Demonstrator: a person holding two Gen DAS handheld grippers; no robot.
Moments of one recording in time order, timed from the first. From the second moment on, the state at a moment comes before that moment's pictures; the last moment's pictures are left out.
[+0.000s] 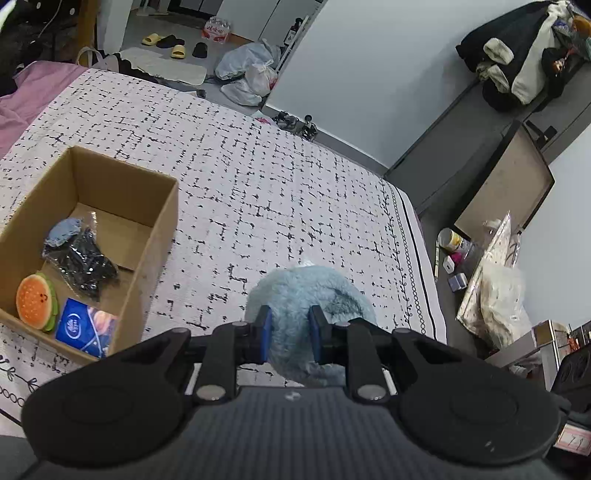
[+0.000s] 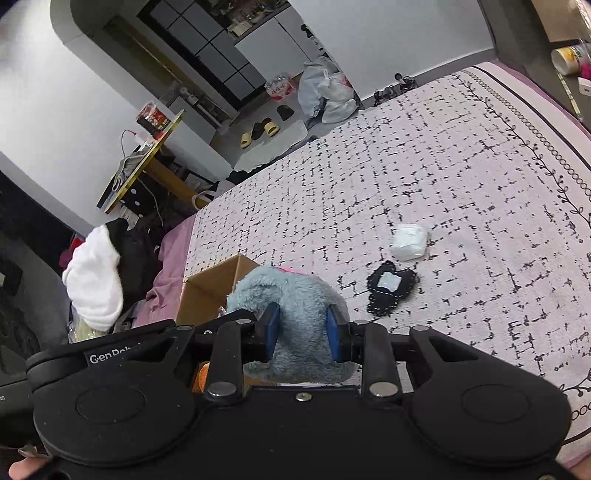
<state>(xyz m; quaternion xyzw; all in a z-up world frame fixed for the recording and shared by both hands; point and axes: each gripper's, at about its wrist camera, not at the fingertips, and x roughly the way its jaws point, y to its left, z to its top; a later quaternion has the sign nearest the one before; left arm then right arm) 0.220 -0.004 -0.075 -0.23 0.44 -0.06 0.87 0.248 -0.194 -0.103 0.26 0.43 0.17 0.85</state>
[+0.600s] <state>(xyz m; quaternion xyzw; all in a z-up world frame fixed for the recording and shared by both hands) 0.220 0.063 -0.069 -0.26 0.42 -0.03 0.87 0.259 -0.125 -0.086 0.21 0.43 0.20 0.85</state>
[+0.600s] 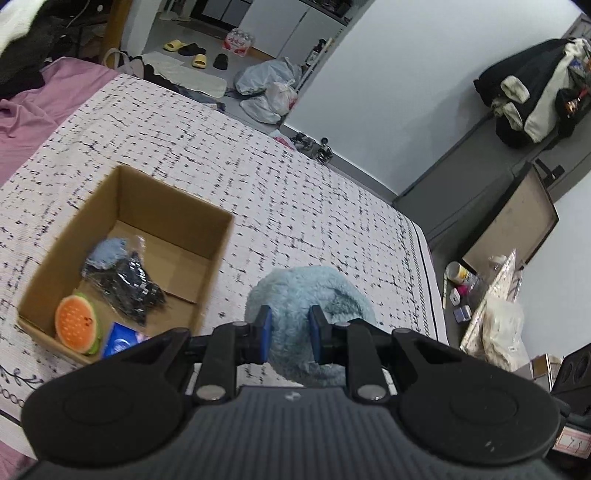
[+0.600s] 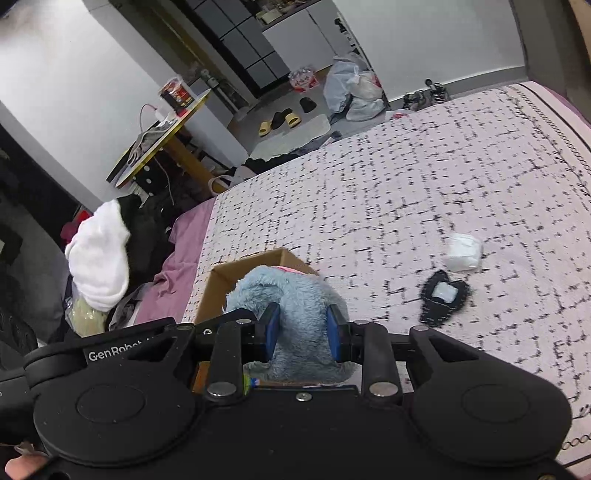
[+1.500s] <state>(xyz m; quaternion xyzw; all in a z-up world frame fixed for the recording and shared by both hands) 0.256 0.163 -0.078 -0.28 0.40 0.03 0.87 0.316 -0.017 -0.095 0.19 0.45 0.23 0.84</state>
